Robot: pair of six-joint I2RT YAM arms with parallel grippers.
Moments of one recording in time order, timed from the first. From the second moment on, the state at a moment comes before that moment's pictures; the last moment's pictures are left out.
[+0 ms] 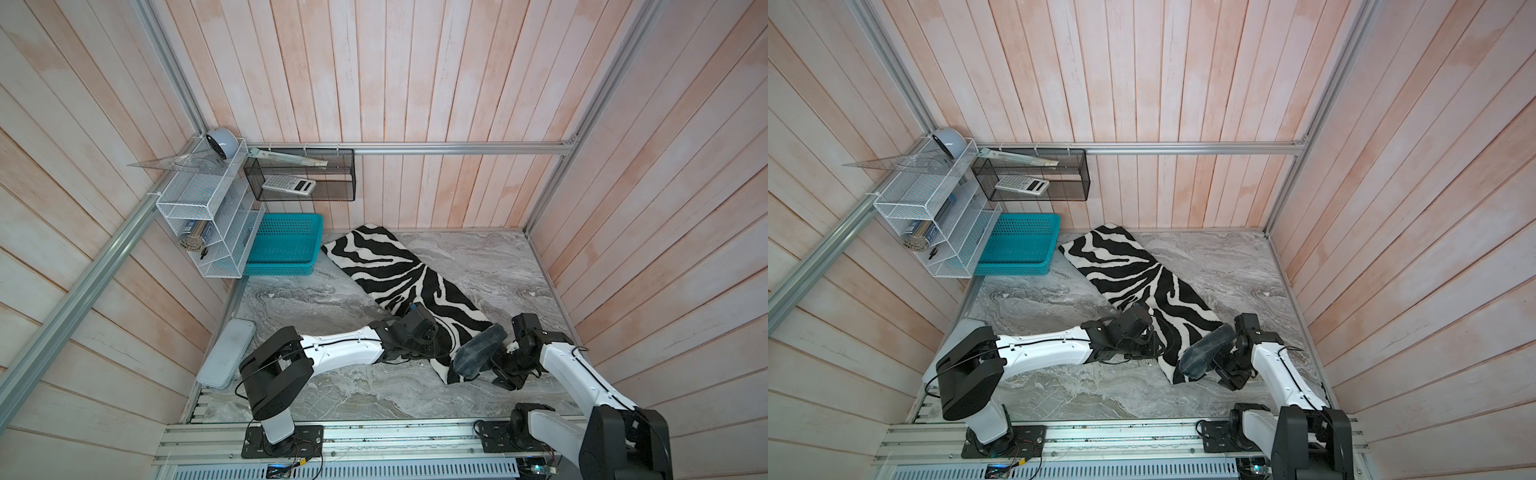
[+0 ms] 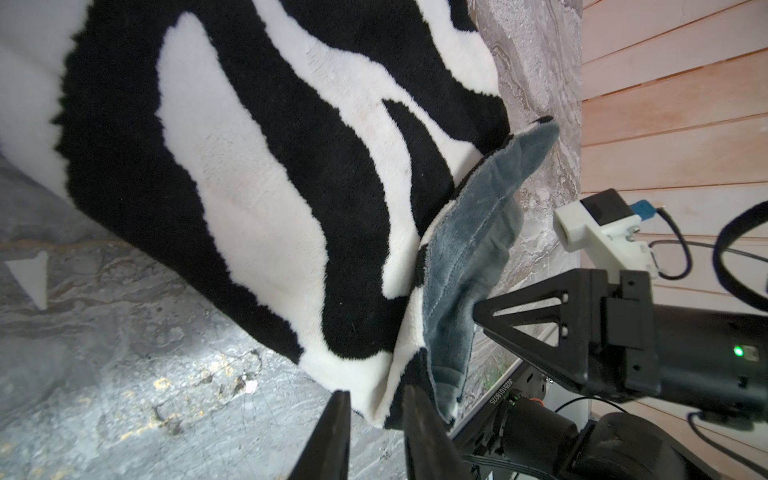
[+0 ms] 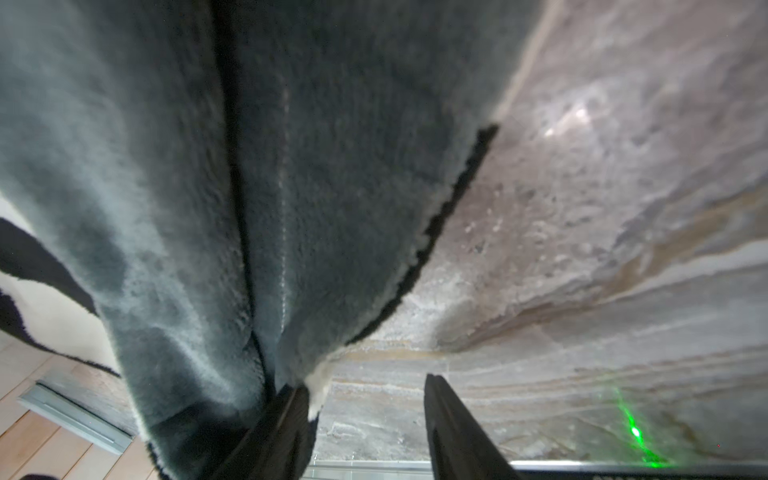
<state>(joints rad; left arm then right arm) -1.04 1.73 1.10 -0.21 0.15 -0.97 -0.03 1.11 0.52 -0.93 -0.34 0.73</state>
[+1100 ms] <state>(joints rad) -1.04 1.76 1.12 -0.21 0.17 -0.97 -0.04 1.18 0.53 -0.81 -0.39 0.70</state>
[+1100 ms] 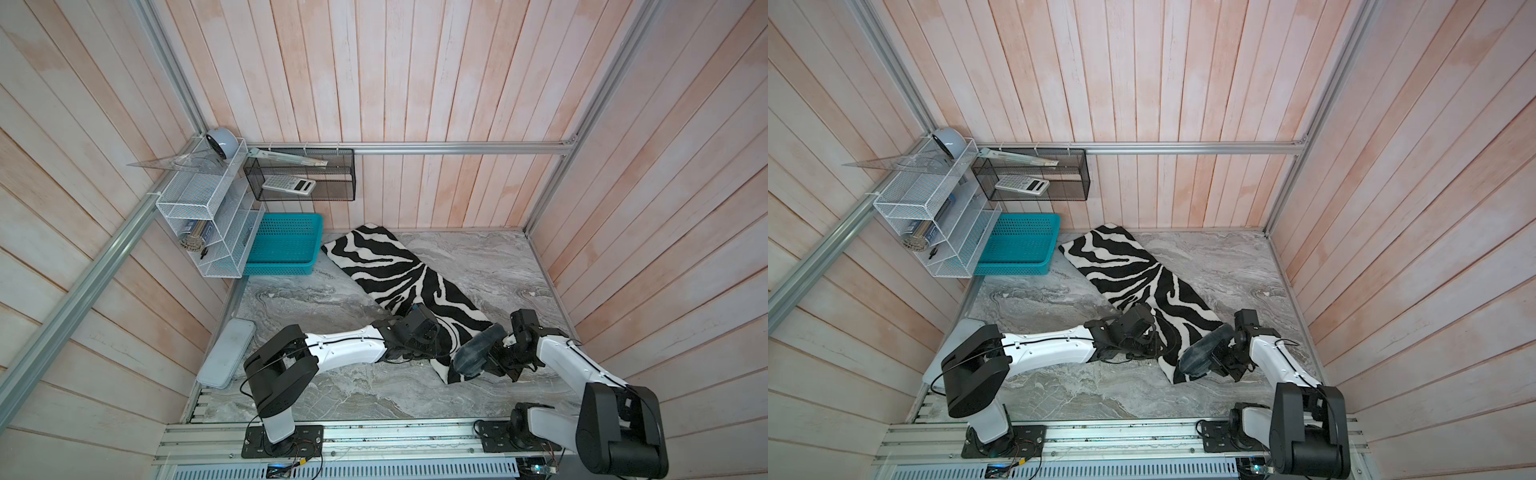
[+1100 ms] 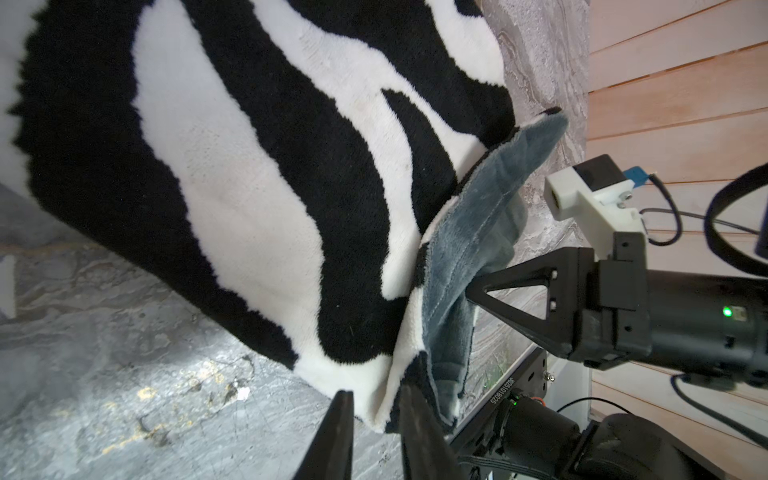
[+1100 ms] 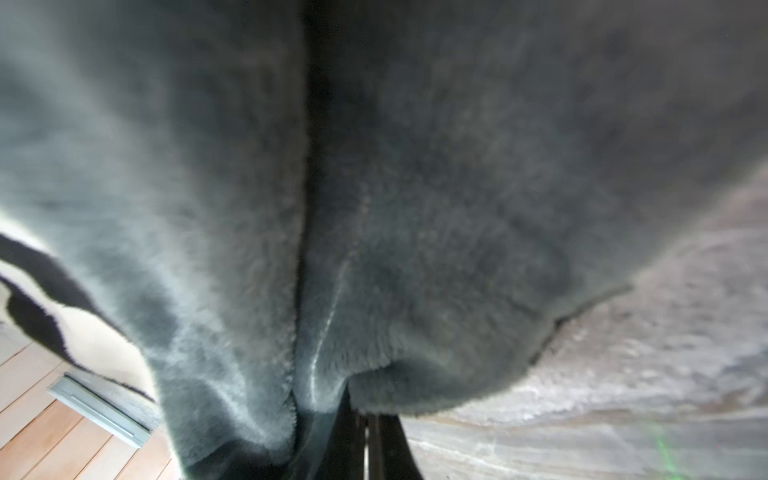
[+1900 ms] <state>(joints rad) -1.04 1.78 1.14 -0.22 0.18 -0.97 0.09 1.48 0.93 -0.92 -0.36 0.50</state>
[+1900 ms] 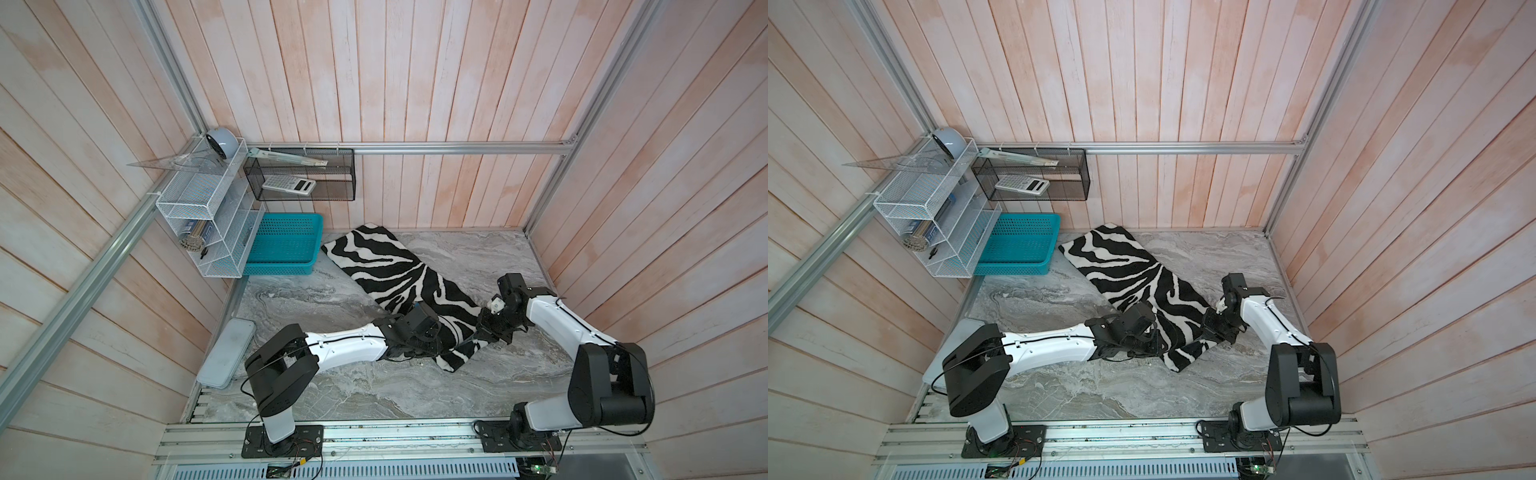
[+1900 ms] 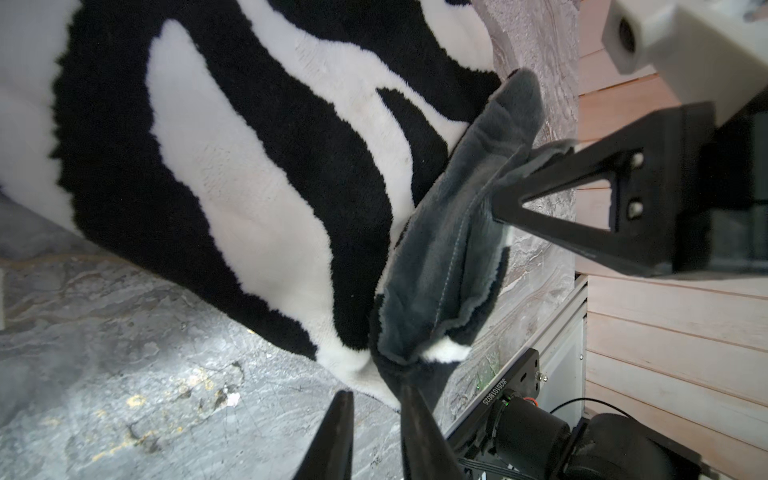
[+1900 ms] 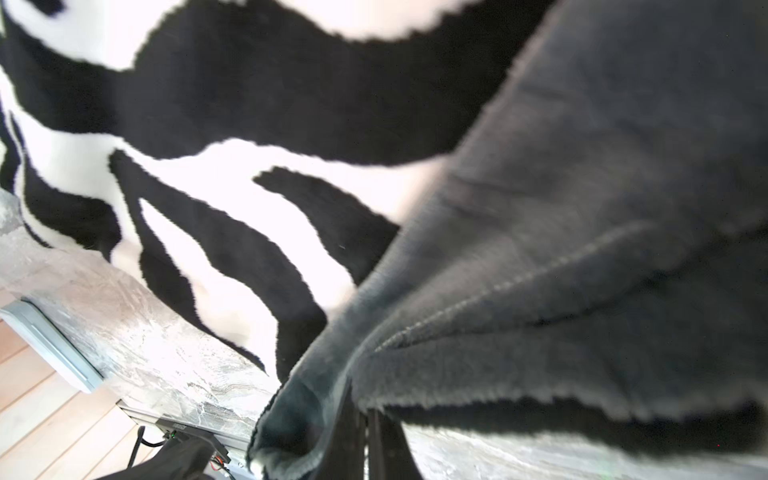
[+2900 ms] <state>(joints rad) -1.06 1.99 1.23 -0.17 0.22 -1.02 0.13 1.69 0.95 -0.77 -0.42 0.56</state>
